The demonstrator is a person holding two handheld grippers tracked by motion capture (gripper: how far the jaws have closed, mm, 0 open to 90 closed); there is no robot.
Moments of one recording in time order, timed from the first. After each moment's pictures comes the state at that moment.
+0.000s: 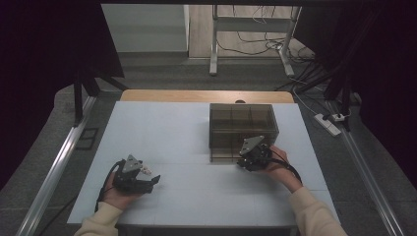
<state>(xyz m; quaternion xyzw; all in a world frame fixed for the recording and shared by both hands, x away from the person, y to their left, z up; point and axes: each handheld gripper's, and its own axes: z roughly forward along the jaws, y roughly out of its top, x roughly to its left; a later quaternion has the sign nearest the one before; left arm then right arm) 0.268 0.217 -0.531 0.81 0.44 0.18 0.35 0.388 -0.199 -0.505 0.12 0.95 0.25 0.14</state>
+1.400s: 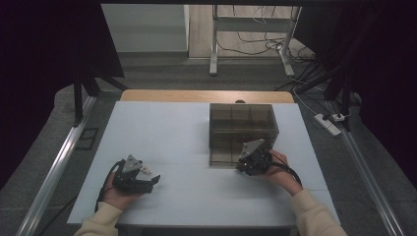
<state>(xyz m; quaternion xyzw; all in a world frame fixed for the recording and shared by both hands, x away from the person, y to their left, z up) 0.268 0.217 -0.531 0.81 0.44 0.18 0.35 0.374 -0.198 -0.504 0.12 0.95 0.25 0.12</state>
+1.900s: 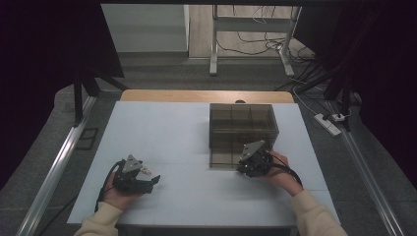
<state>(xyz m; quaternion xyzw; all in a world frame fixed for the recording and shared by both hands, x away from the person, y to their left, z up) 0.268 0.217 -0.531 0.81 0.44 0.18 0.35 0.371 -0.200 -0.503 0.11 0.96 0.25 0.11</state>
